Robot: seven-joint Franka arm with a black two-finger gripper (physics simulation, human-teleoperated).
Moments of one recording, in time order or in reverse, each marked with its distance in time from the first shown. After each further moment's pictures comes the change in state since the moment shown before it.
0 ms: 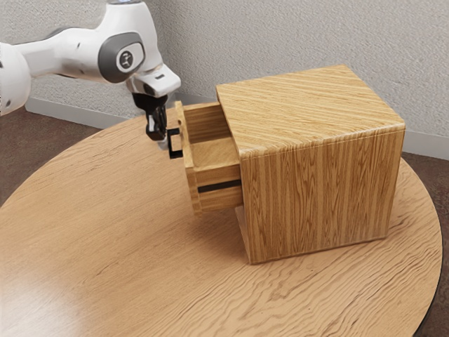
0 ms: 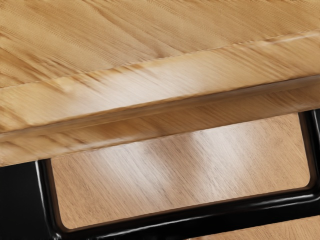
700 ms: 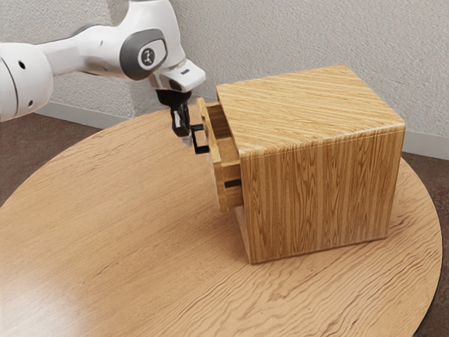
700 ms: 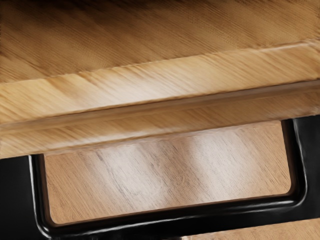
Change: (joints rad) arm -0.042 0.088 -0.029 0.117 -0.004 -0.002 -0.105
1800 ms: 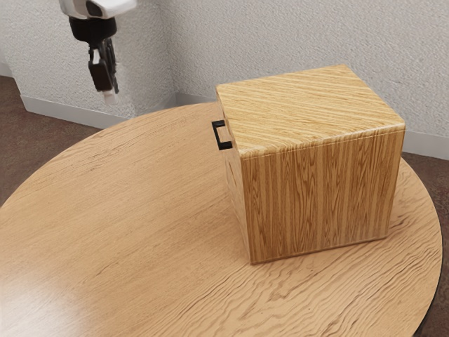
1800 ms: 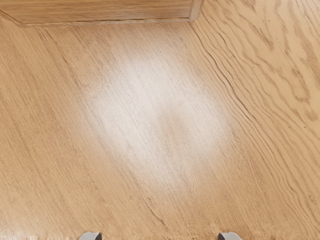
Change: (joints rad) arm 0.082 -0.384 -0.053 0.038 0.008 -0.464 -0.085
